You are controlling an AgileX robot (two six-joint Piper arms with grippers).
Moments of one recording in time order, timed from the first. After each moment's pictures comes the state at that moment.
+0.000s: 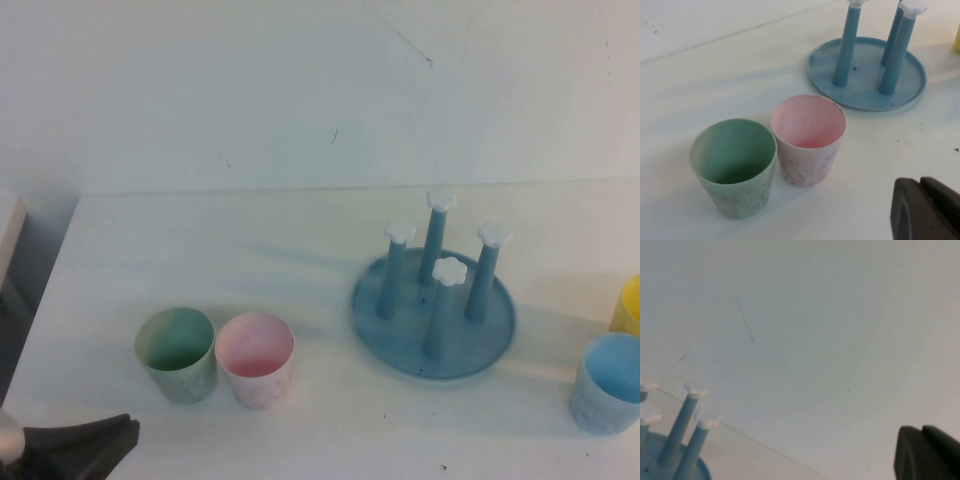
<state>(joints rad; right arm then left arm) 0.36 0.25 -0.23 1.59 -0.16 -2.06 0.05 0.53 -0.31 -1.13 0.71 1.21</state>
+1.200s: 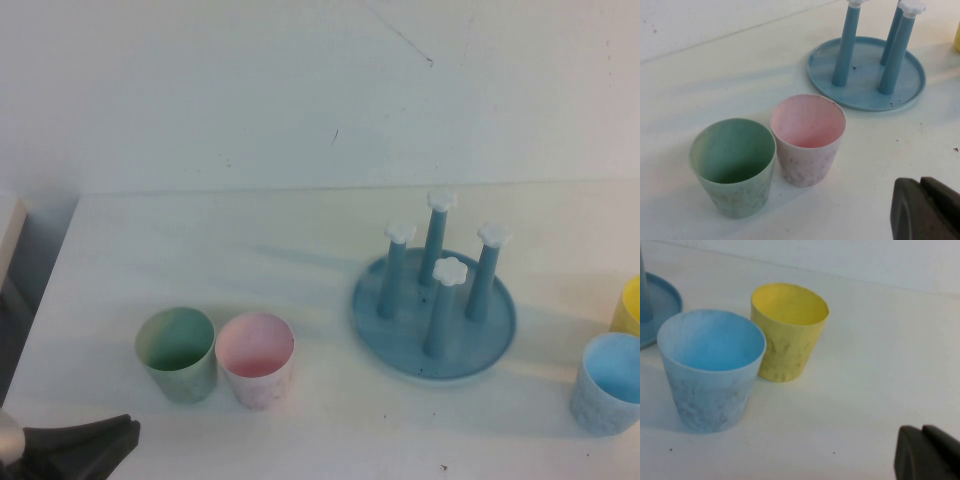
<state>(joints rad) -0.07 -0.01 0.03 -0.10 0.42 -0.12 0.05 0.53 -0.31 -1.13 0.71 1.21</state>
